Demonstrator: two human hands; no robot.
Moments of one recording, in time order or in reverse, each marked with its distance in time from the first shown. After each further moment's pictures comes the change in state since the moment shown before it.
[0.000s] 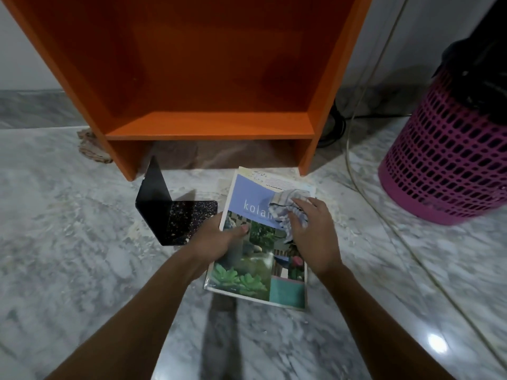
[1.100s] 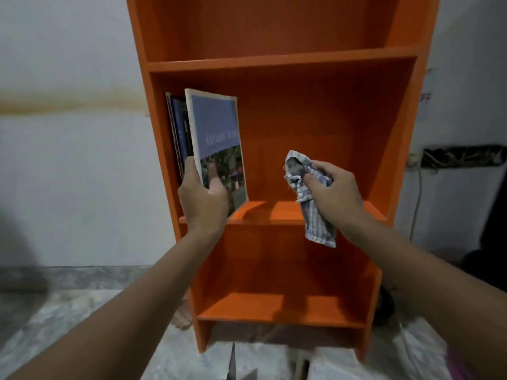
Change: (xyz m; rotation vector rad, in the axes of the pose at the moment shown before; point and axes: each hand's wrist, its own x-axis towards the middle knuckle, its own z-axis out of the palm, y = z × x) left_hand -0.107 0.368 -0.167 -0.024 0.988 1.207; right_hand 0.189 -0.372 -0.199 0.487 0.094 -0.420
